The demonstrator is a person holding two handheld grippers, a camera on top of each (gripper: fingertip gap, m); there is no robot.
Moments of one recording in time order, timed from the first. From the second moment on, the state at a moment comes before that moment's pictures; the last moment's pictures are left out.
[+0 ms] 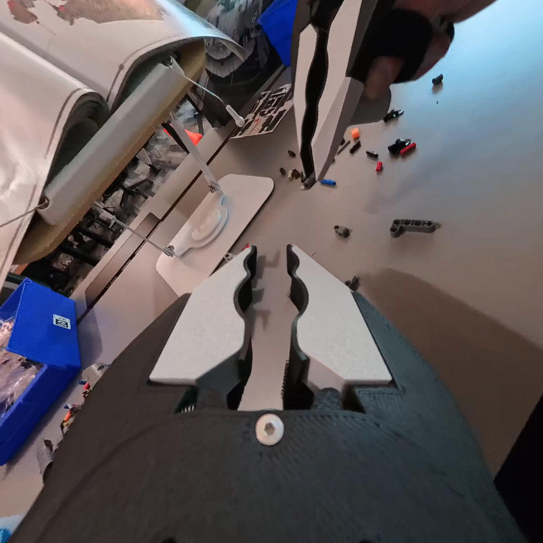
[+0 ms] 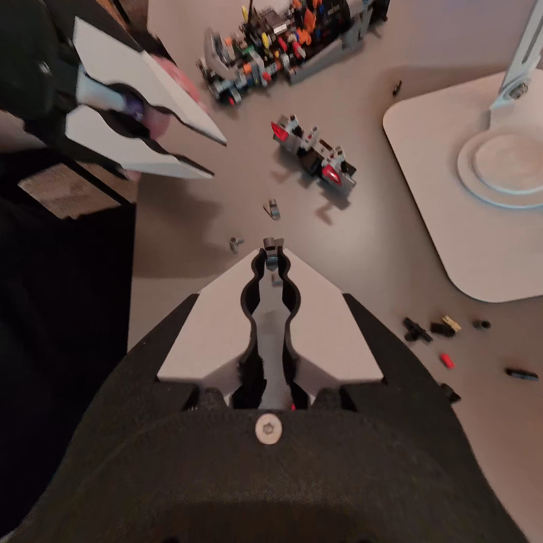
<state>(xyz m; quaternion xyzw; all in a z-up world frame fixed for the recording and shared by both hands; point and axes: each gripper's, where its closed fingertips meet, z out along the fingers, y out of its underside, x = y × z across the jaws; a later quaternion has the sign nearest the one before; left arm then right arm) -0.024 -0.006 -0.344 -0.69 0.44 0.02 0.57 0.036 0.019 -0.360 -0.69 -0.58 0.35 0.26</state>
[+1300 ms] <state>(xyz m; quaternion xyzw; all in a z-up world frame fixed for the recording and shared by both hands) -0.019 -0.008 -0.330 -0.67 0.44 -0.03 0.60 0.005 -0.018 -0.327 -0.63 -0.48 0.56 0.22</state>
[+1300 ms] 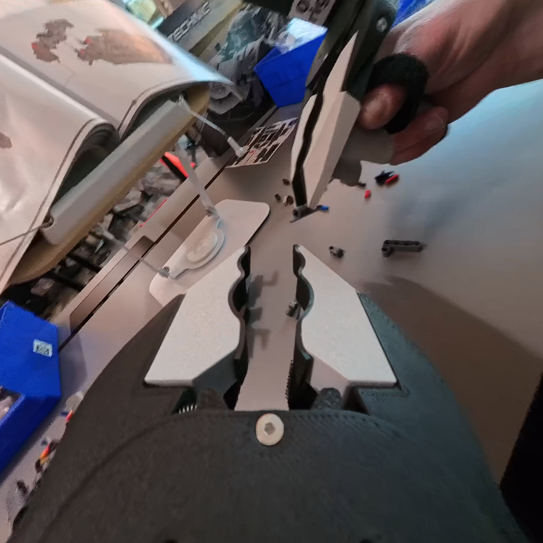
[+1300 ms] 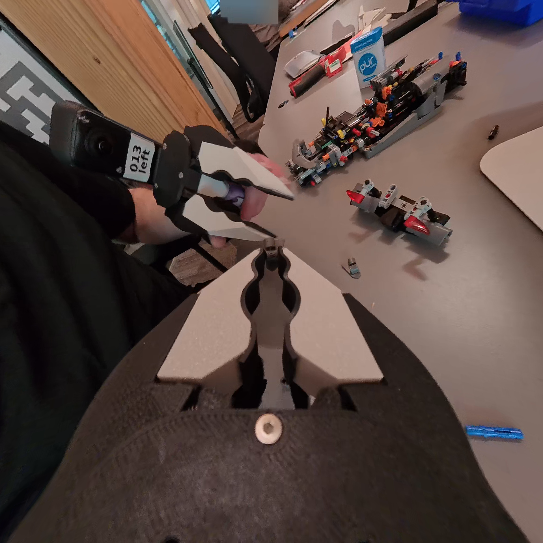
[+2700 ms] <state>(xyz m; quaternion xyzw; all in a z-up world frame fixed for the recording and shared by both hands) 0.021 0.013 -0.290 -0.61 0.51 -0.06 0.61 0.013 0.004 -0.281 -0.57 -0.39 0.69 0.22</state>
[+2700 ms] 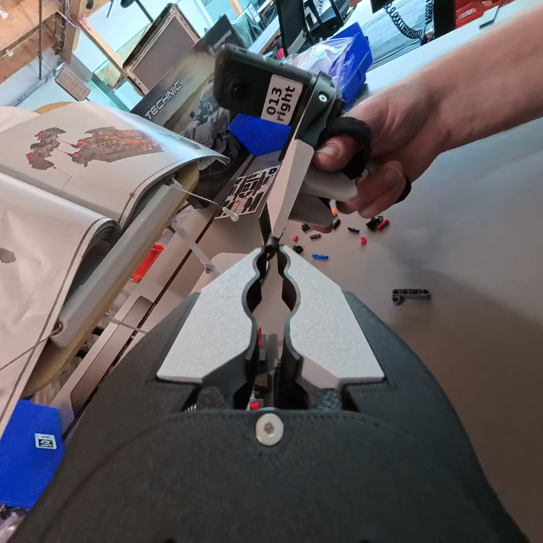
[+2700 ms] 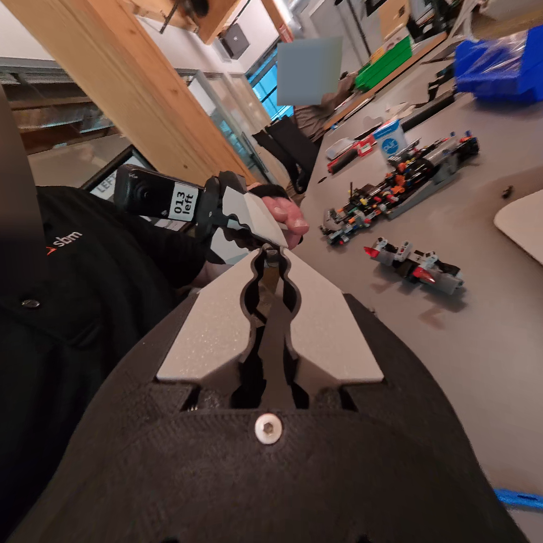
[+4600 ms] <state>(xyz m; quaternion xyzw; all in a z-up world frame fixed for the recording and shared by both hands) 0.030 0.029 -0.254 -0.66 0.32 -0.37 0.57 0.021 0.022 -0.254 -0.51 -0.30 0.72 0.36</state>
